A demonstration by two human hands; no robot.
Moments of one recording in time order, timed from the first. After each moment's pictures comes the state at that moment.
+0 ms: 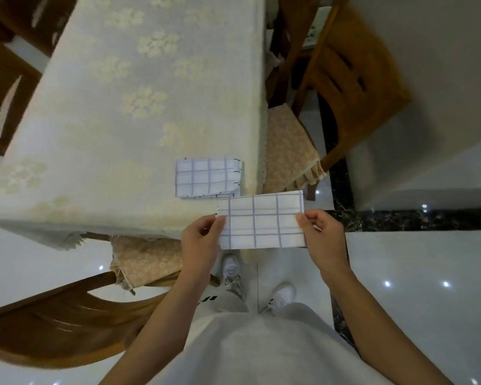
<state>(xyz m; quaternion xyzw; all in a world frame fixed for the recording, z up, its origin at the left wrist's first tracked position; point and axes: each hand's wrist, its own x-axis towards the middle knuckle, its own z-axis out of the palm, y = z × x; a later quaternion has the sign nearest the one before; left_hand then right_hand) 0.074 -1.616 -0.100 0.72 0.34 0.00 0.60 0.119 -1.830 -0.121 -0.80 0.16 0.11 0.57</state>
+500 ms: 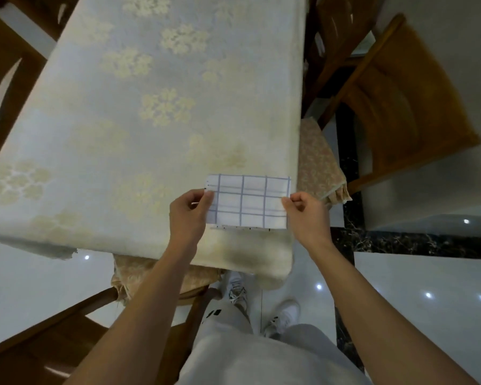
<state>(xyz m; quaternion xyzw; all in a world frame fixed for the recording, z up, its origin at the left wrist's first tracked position) 0.186 -1.471 -0.127 0.72 0.34 0.04 0.60 0.243 -1.686 -0.142 -0.85 0.11 0.15 0.49</state>
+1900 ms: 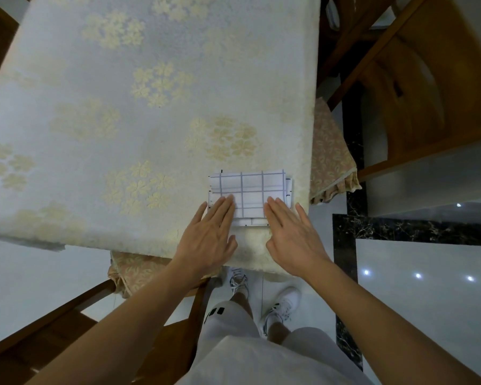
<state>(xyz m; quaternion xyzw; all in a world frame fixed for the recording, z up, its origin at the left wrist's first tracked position) 0.160 -1.451 -0.207 0.97 -0.10 -0.21 0.02 0.207 -1.667 -0.210 -0.94 -0.30 0.16 0.03</state>
